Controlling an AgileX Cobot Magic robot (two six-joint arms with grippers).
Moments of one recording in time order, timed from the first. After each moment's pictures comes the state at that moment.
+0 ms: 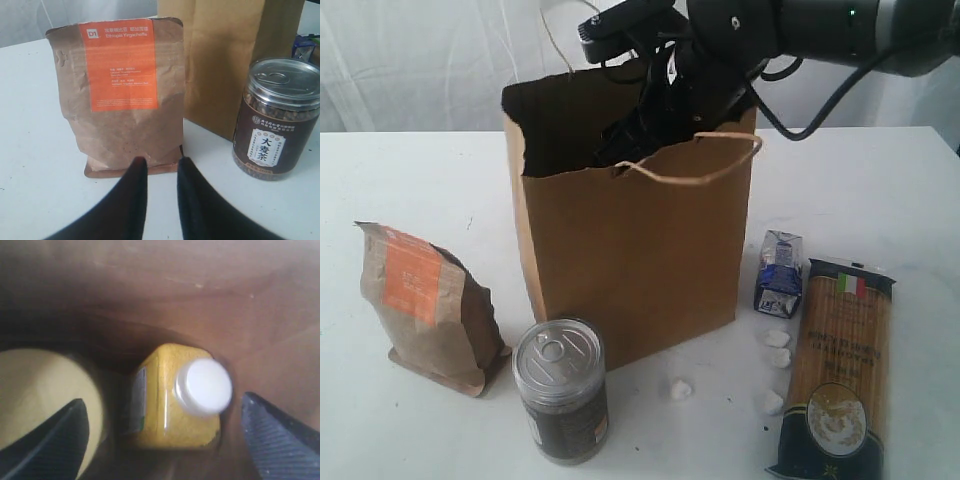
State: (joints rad) left arm -0.51 0.00 0.02 -0.07 0.31 0.08; right arm 0.63 1.77 -1.54 -0.23 0.76 0.03
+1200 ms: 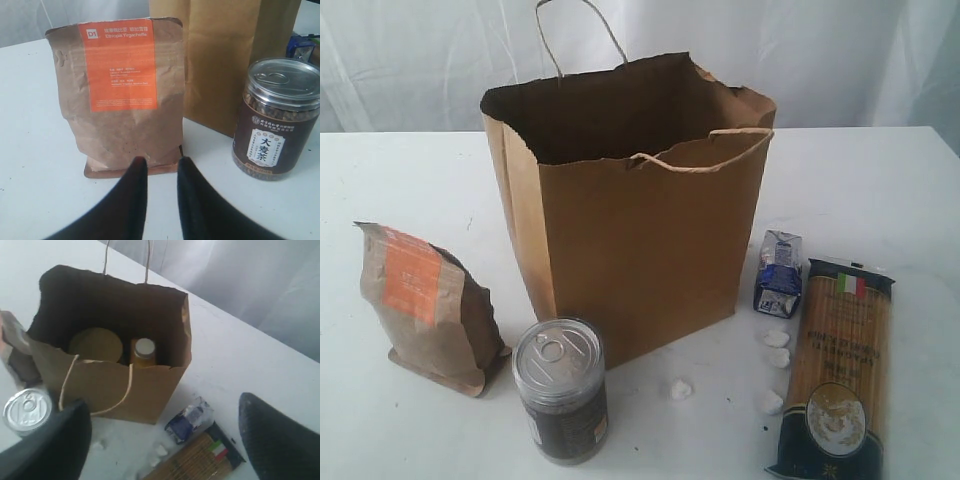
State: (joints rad) left arm -0.51 0.00 0.02 -0.07 0.31 0.08; right arm 0.72 1.04 -1.54 -0.22 1.19 -0.01
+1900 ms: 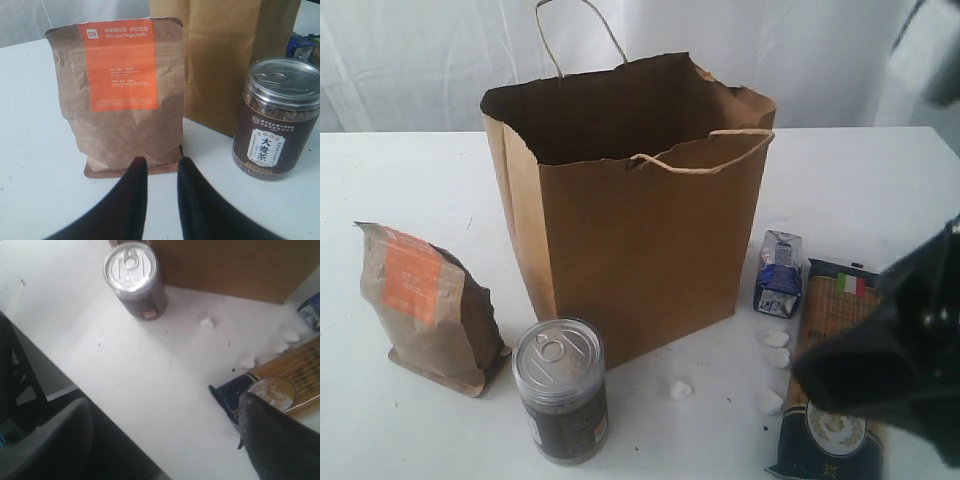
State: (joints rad) left arm -0.51 0.00 0.02 -0.07 0.31 0.08; right arm 0.77 0.90 -1.07 0.14 1.22 0.01
